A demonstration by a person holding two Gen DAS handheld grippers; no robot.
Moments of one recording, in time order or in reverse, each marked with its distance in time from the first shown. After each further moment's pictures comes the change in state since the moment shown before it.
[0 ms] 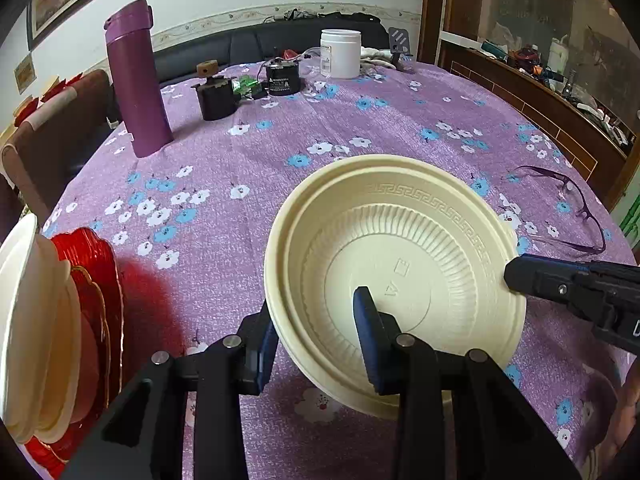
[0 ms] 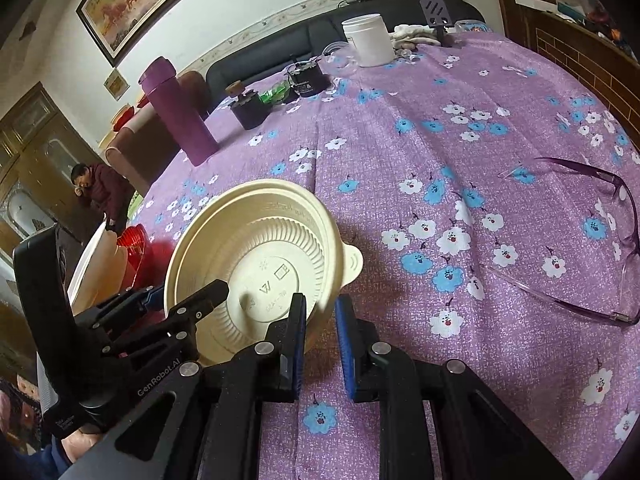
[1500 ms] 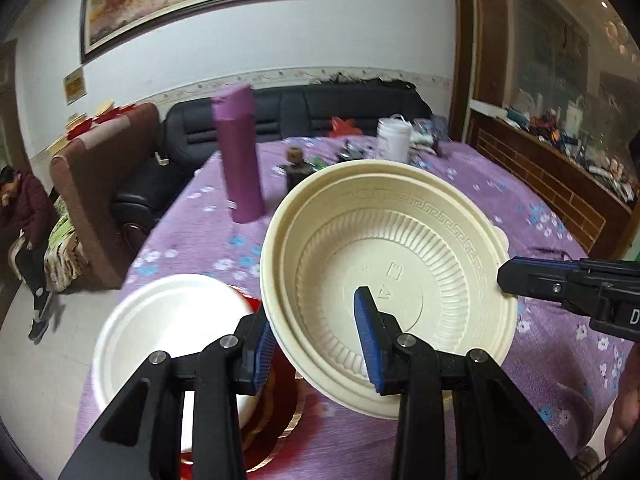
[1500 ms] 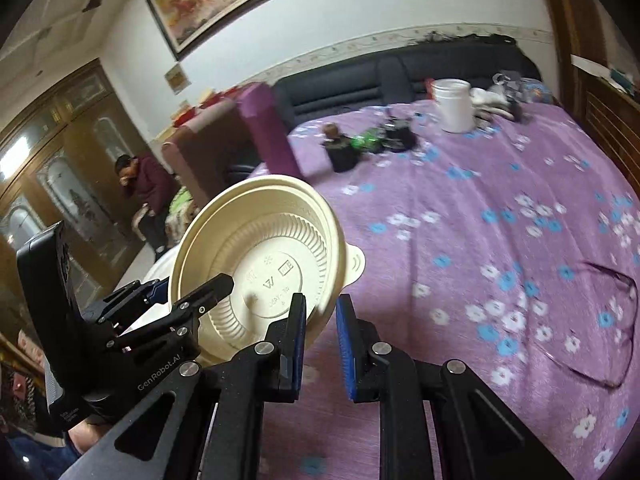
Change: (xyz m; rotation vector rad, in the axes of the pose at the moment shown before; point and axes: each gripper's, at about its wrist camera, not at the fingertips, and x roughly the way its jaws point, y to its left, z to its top) left arm -0.120 0.081 0.015 -0.098 -0.218 0.093; right arm -0.047 0.101 0.036 -0.198 -0.089 0.138
